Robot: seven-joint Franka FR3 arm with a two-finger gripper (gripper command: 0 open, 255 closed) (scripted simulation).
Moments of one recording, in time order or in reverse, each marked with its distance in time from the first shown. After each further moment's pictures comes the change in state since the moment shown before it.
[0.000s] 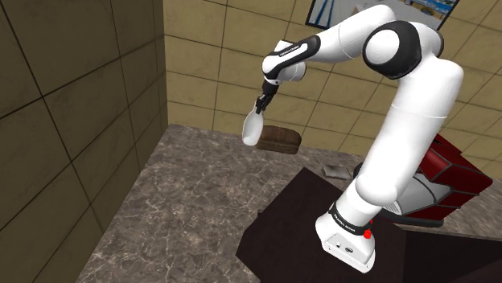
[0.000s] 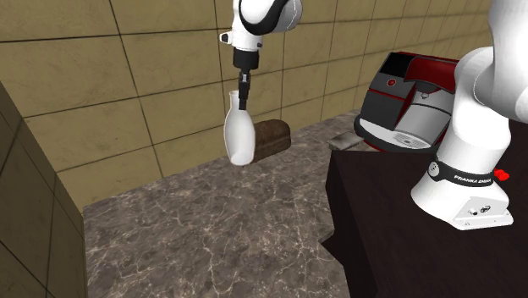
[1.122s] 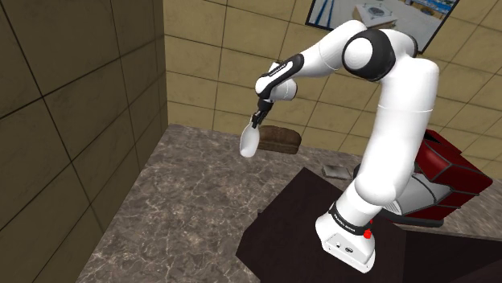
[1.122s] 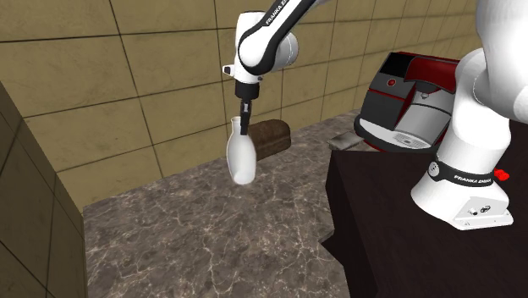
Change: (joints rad) arm -0.019 0.149 0.032 -0.048 0.078 0.191 -0.060
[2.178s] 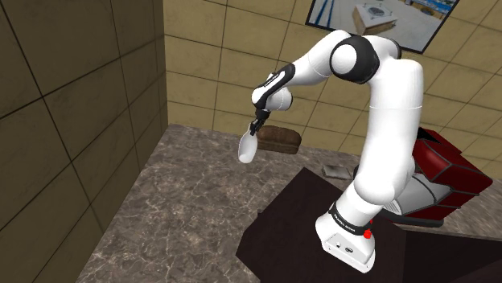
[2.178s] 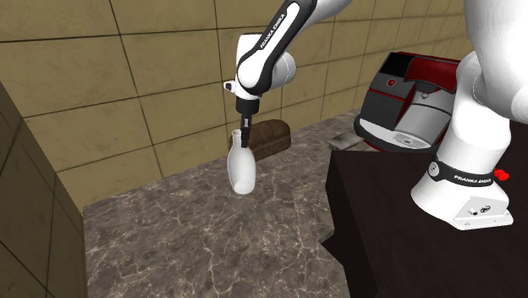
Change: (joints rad) arm -0.025 0.106 0.032 0.008 0.050 0.096 -0.042
